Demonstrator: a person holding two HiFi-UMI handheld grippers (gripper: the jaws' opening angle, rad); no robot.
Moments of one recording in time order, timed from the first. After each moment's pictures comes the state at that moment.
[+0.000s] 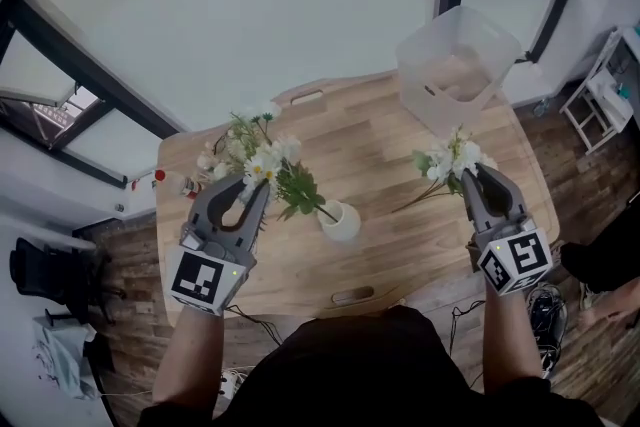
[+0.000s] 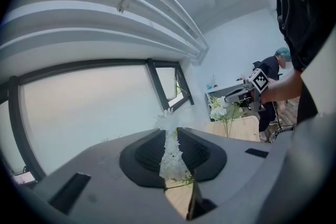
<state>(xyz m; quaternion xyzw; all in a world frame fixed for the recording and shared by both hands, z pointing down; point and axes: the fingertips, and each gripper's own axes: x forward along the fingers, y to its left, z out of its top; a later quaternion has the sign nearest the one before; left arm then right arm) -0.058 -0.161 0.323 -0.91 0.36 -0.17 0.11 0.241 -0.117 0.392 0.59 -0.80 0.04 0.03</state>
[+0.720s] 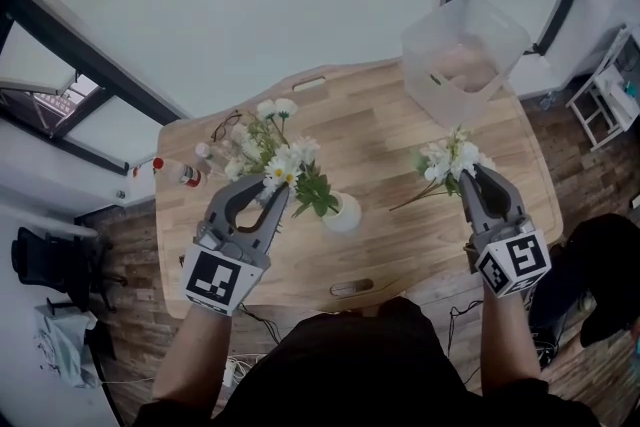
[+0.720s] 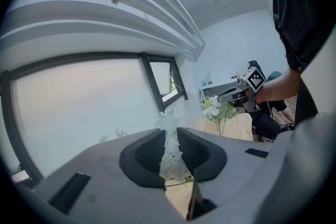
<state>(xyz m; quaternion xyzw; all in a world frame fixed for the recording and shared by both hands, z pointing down) -0.038 -0.151 0.350 -0.92 0.33 -0.19 0.10 0.230 -0.118 0.409 0.58 -0.81 0.07 0.04</state>
